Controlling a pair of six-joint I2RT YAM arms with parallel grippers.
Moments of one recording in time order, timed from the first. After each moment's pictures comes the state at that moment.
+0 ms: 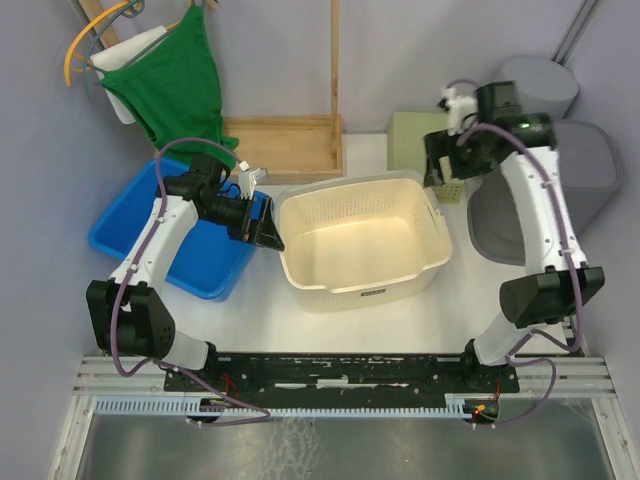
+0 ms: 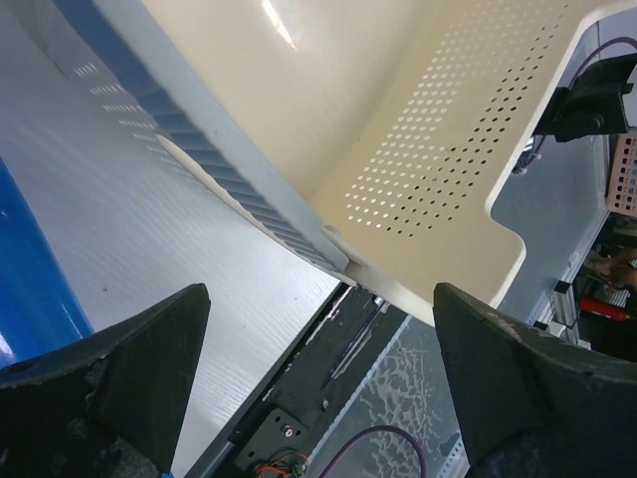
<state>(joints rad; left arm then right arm) -0.14 1.46 1.31 -1.09 0.82 0.19 0.18 1.66 1.92 -1.24 -0.20 -0.14</state>
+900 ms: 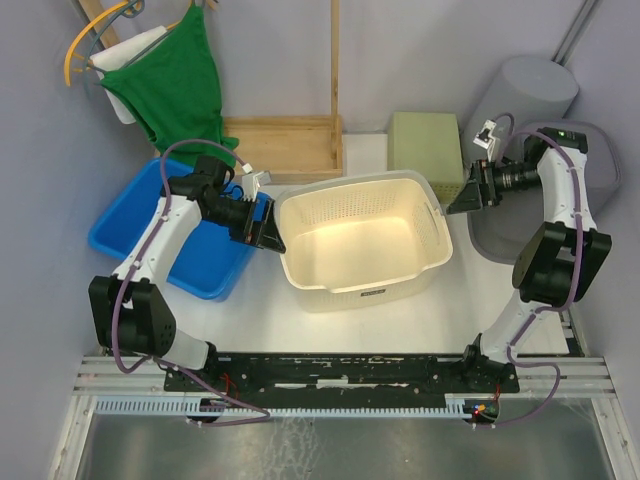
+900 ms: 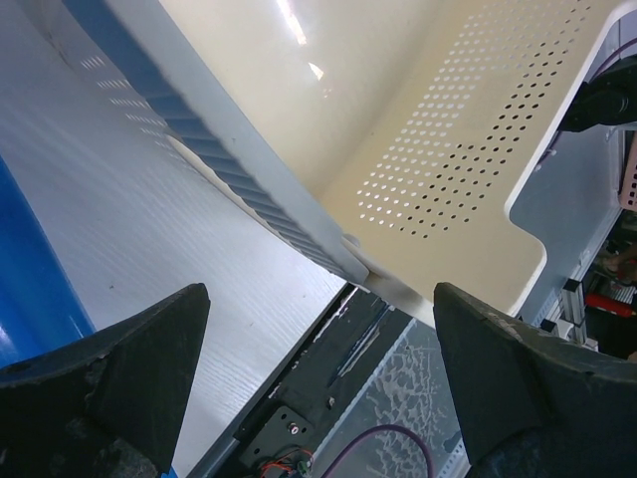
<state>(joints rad) -0.15 1.48 1.29 -1.07 0.78 0.18 -0.28 1.84 1.77 -1.57 -1.02 -0.79</state>
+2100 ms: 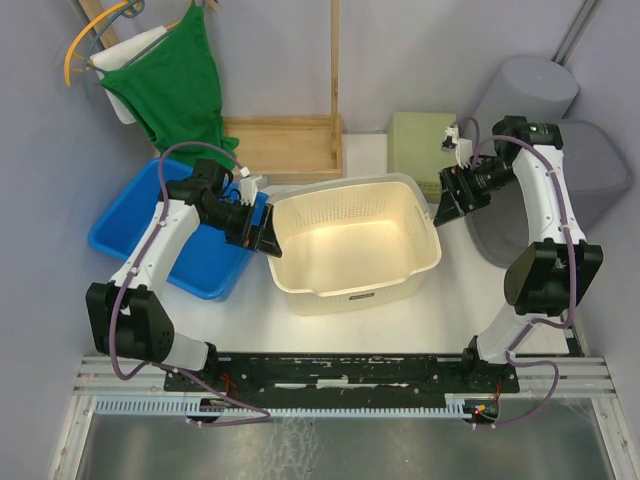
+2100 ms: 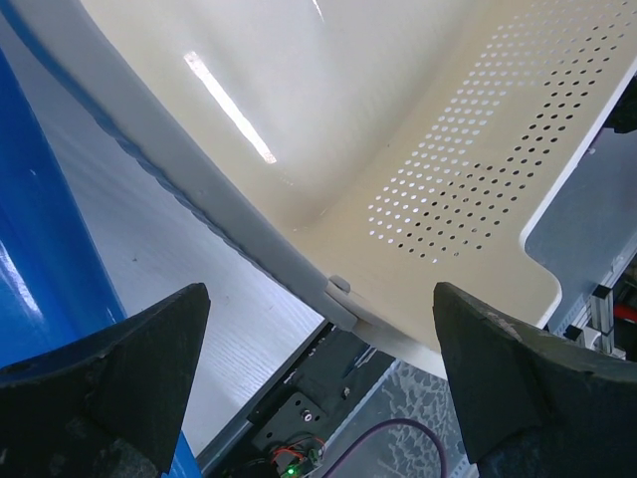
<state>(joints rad) -0.15 1.44 1.27 -1.08 0.71 0.20 -0.08 1.75 1.77 -1.53 -0.70 -0.61</state>
